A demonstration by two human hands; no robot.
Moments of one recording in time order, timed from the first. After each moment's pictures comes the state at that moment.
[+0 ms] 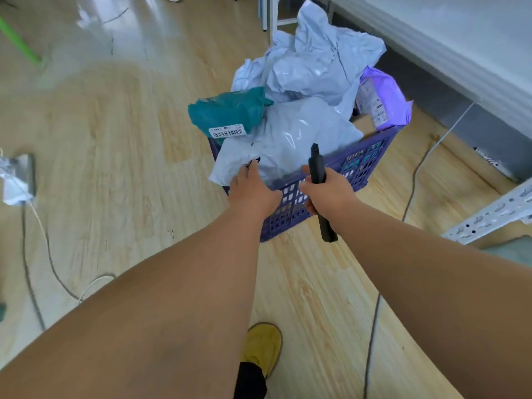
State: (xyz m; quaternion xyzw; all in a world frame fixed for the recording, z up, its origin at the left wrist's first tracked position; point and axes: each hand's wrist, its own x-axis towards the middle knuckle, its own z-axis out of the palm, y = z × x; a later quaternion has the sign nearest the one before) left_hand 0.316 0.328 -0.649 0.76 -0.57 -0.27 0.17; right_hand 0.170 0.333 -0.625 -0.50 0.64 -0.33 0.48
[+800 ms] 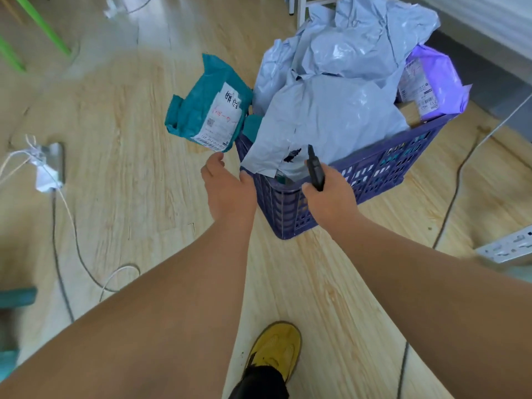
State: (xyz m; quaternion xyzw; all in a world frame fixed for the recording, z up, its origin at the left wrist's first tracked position) left_hand 0.378 0.338 -0.681 0.79 -0.39 -0.15 0.44; right_hand 0.217 0.328 -0.666 -0.60 0.61 -0.32 0.39
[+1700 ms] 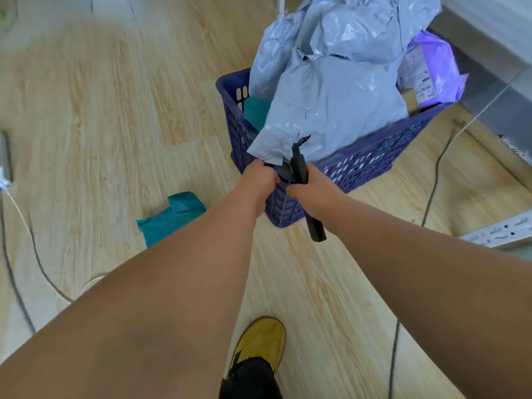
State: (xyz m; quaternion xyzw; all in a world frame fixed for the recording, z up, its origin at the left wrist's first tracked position) left_hand 0.366 0.274 -0.698 0.63 -0.31 -0.59 0.39; right_hand 0.246 0.301 -0.662 -0.58 0.63 -0.20 0.48
